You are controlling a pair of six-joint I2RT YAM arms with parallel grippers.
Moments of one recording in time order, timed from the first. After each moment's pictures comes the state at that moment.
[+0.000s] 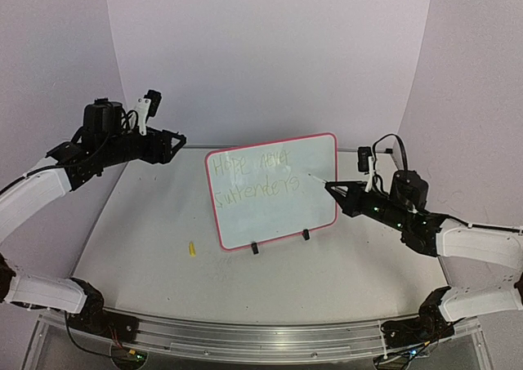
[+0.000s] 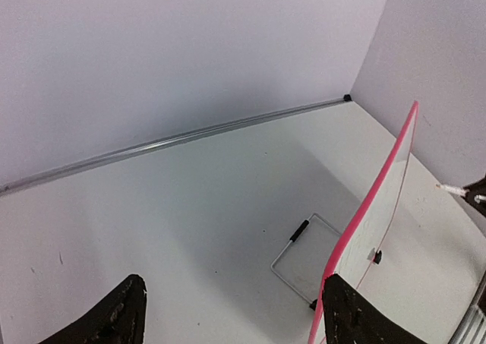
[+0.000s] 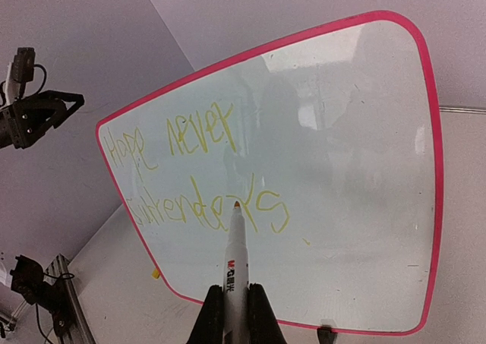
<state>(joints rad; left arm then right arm) -0.47 1.15 1.10 -0.26 0.13 -0.09 0.62 1.12 0.54 0.44 -0.19 0.44</state>
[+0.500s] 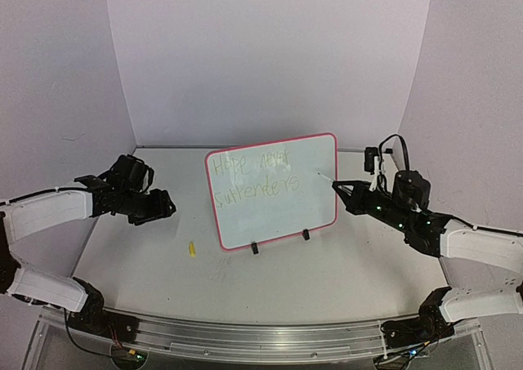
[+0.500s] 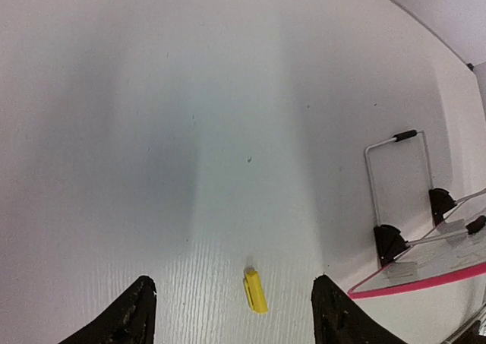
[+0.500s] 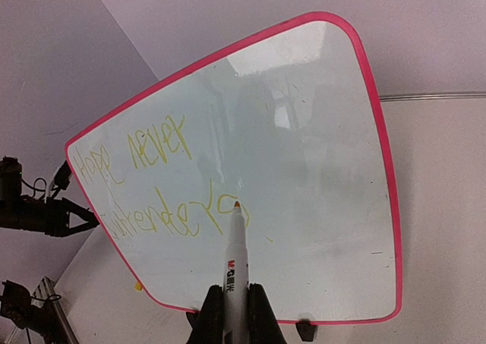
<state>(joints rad) -0.47 1.22 0.78 -0.43 -0.01 -0.62 0.62 1.08 0.54 0.36 -0.07 0.48</state>
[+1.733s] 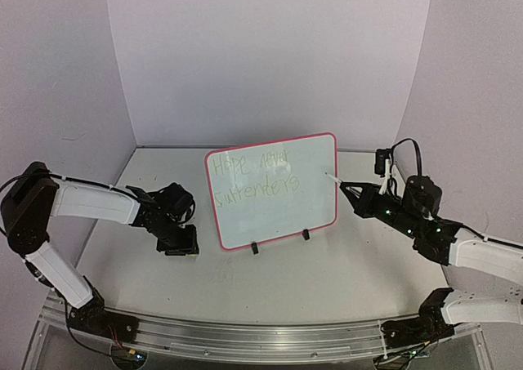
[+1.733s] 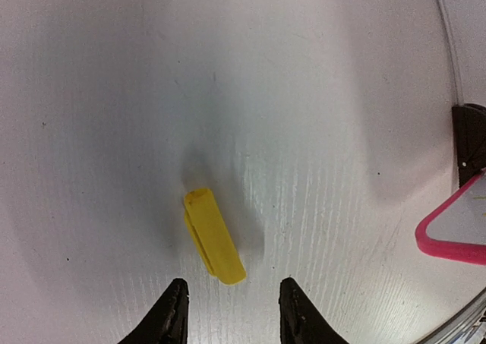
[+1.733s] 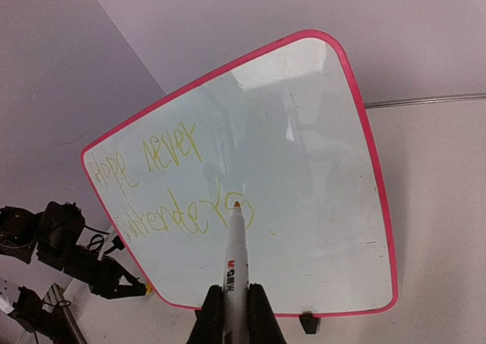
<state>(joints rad) -0.72 1.57 0.81 -0.46 0.05 -0.73 0.62 0.96 0.49 0.33 -0.06 0.51</state>
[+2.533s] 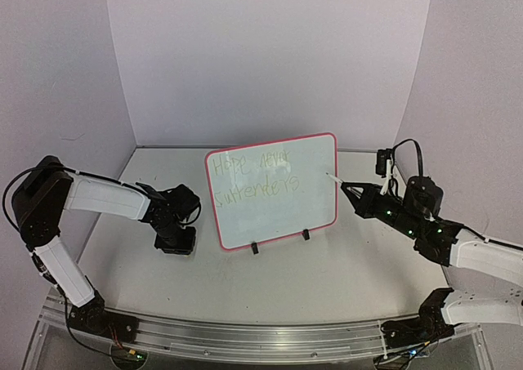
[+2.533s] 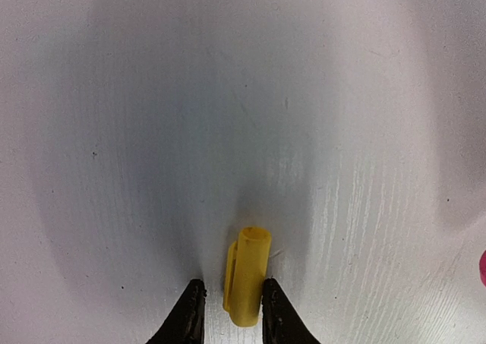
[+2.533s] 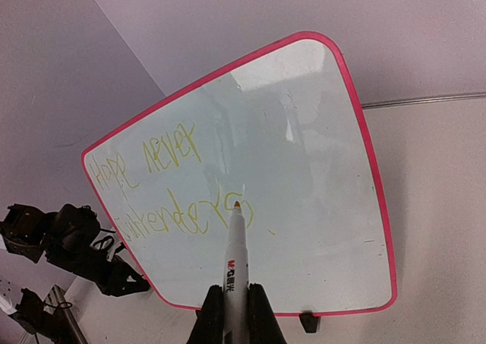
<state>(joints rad) -0.72 1.66 0.88 -0.55 -0.08 -0.66 0.62 0.95 0.49 0.32 -0.05 0.51</state>
